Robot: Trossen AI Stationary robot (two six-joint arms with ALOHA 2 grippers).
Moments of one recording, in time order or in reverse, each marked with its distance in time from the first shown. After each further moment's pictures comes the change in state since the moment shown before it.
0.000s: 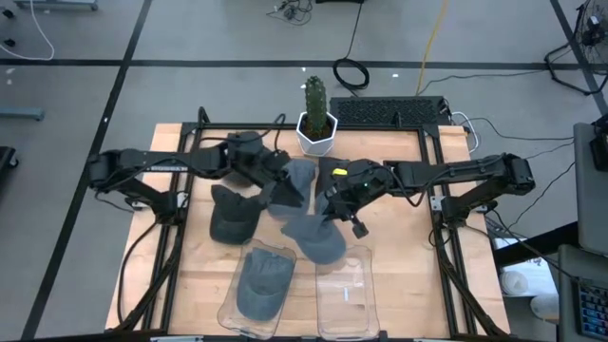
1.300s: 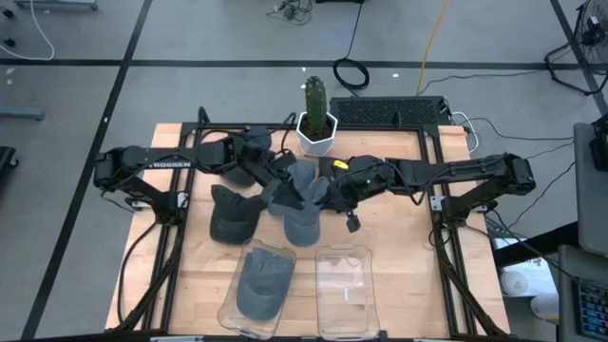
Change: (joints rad) left arm -0.005 0.063 0.157 -0.175 0.078 -0.043; right arm -0.009 -0.005 0.006 0.067 0.140 -0.105
